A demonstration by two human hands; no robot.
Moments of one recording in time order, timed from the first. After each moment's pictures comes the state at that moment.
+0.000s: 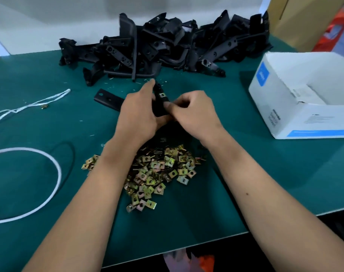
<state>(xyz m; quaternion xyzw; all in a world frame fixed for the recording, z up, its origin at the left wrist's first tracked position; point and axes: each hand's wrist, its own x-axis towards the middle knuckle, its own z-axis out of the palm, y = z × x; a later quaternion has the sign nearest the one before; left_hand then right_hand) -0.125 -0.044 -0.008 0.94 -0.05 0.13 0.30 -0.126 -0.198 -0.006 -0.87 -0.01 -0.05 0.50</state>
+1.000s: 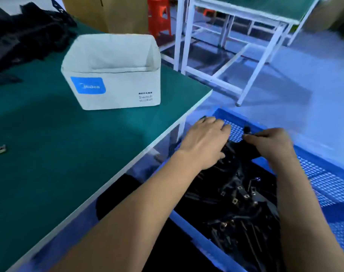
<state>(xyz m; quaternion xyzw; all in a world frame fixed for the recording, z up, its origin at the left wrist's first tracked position) -0.316 -0.506 -0.049 0.76 -0.65 0.06 0.06 -0.454 -0.666 -0.076 -0.75 0.54 -0.19 0.34</state>
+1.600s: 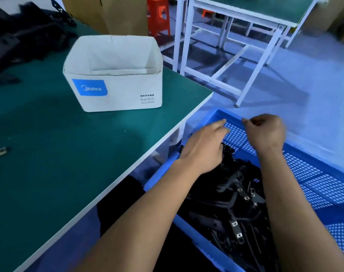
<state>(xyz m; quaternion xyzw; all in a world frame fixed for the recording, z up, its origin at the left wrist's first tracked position) -0.321 -0.503 -0.061 0.76 -0.57 -0.08 0.30 -0.420 -0.657 -0.055 -0.76 0.55 -0.27 0.23</state>
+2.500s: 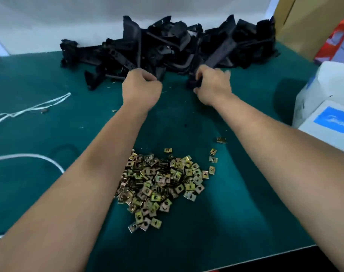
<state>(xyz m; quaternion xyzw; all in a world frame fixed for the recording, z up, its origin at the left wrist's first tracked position) -0.053 -0.051 0.016 0.84 0.12 0.11 0.51 -0.002 -0.235 0.002 -0.97 0.05 -0.07 0.21</state>
